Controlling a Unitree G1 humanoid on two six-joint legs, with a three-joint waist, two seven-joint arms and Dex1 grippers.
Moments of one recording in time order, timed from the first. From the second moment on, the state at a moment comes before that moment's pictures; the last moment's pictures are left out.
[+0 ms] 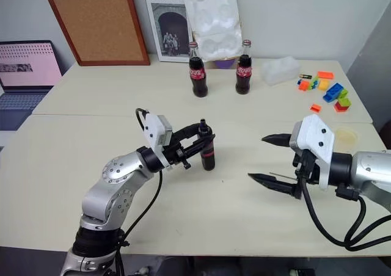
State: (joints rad) left arm -0.37 0.29 -0.10 -0.31 -0.36 0.41 -0.67; right arm -0.14 -1.14 -0.31 -0.70 0.89 0.81 0.72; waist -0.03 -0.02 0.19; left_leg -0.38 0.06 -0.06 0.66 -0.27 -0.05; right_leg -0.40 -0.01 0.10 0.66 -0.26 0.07
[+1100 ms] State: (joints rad) left arm -0.41 0.15 -0.24 -0.08 -0.18 0.02 -0.66; right arm -0.63 -1.10 0.49 -0.12 0.18 0.88 1.14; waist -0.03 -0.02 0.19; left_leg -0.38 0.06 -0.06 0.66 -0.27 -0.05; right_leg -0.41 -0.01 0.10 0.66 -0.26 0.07
